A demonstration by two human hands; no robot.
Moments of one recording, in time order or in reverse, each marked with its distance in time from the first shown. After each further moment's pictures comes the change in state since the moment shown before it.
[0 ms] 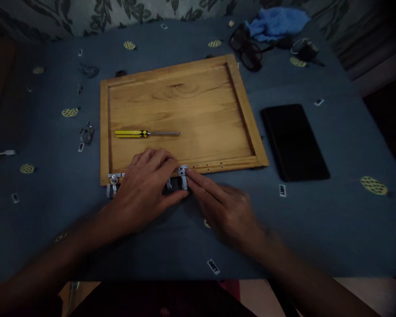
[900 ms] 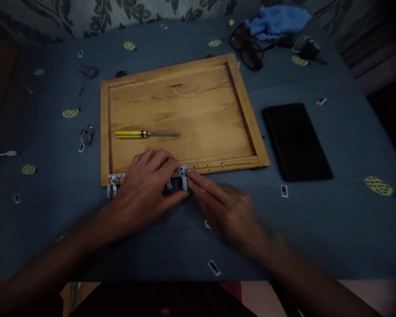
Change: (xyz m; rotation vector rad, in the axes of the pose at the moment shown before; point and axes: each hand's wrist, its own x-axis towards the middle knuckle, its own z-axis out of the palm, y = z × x) left_hand 0.000 -0.001 0.000 -0.013 0.001 -0.002; right_hand -0.003 0.001 0.003 0.086 -0.018 0.008
